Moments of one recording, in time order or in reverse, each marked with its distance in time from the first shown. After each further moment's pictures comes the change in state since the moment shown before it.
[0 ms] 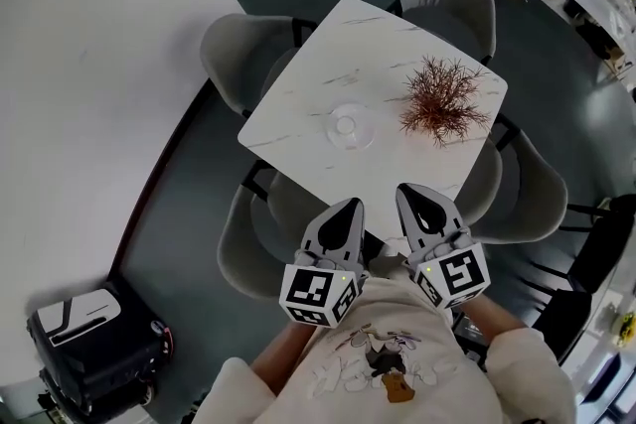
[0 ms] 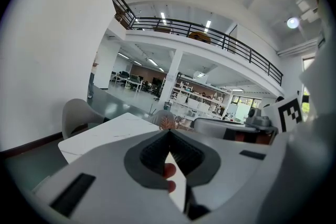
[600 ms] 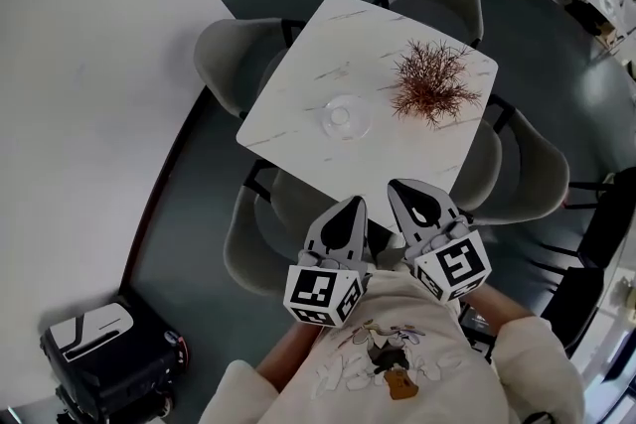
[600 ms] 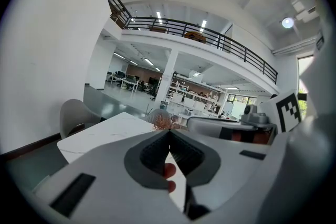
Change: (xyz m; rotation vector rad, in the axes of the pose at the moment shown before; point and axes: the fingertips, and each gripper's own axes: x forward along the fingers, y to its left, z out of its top) left arm -0.023 -0.023 -0.012 0.018 0.007 -0.038; right arm -0.022 0.026 -0.004 0.014 0.019 0.039
